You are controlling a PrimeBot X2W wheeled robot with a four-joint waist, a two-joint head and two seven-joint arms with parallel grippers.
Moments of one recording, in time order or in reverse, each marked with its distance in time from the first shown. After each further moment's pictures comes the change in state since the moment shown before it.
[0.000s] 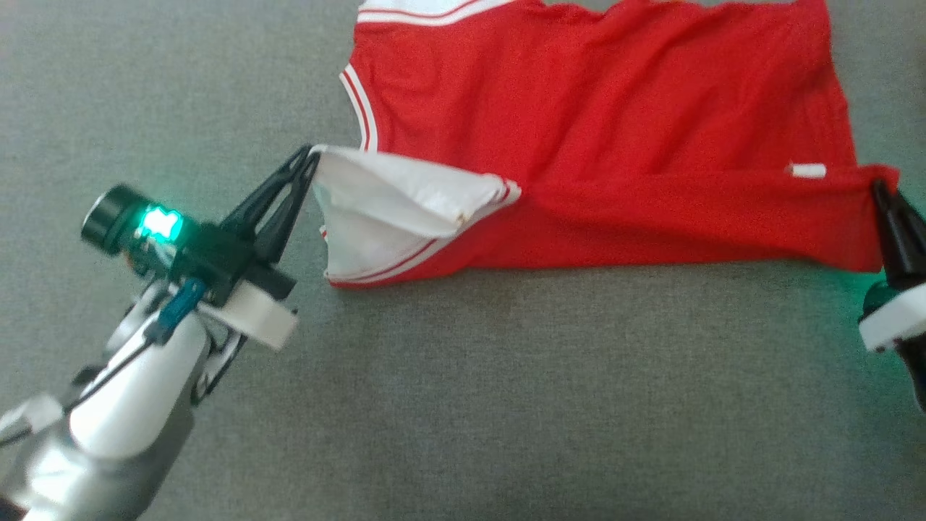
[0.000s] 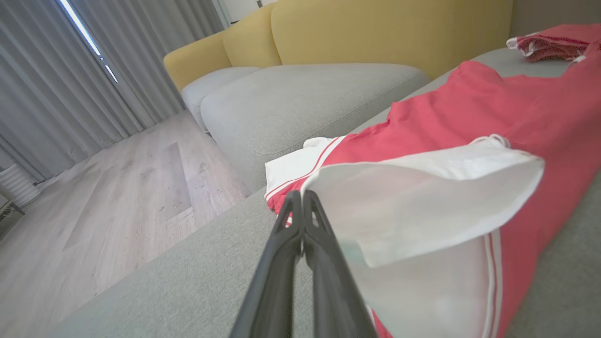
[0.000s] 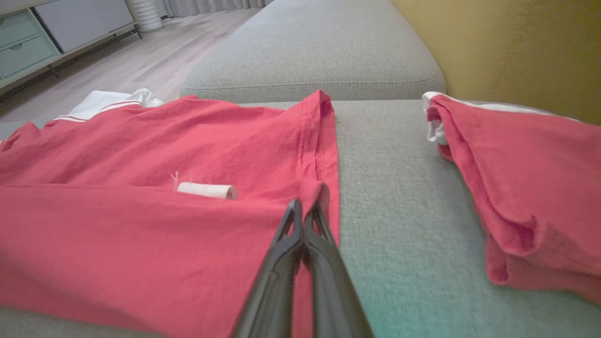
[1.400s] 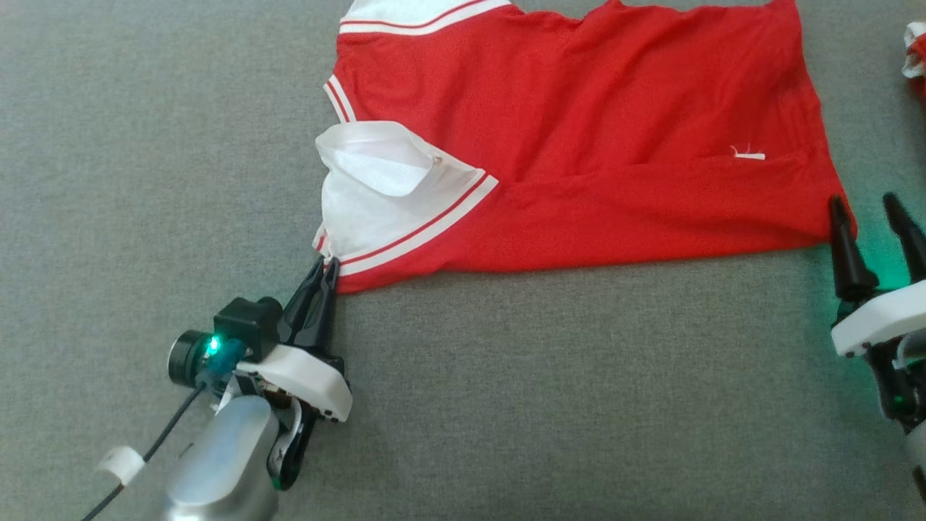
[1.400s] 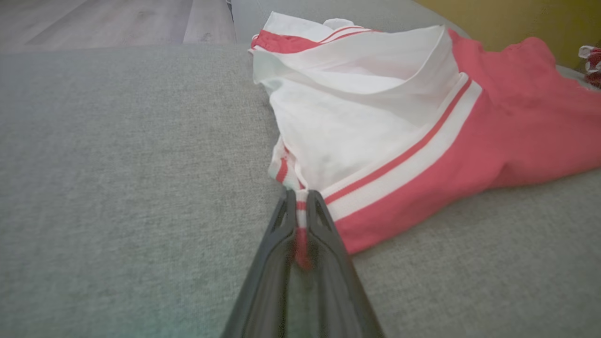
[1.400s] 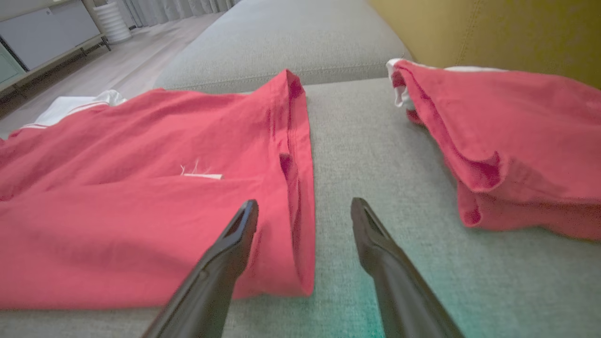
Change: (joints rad) left arm 0.117 -0.270 0.057 0.382 -0.250 0.004 -0.052; right arm -0.077 0.077 0.022 0.170 -0.016 0.000 -0.092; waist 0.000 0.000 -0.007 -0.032
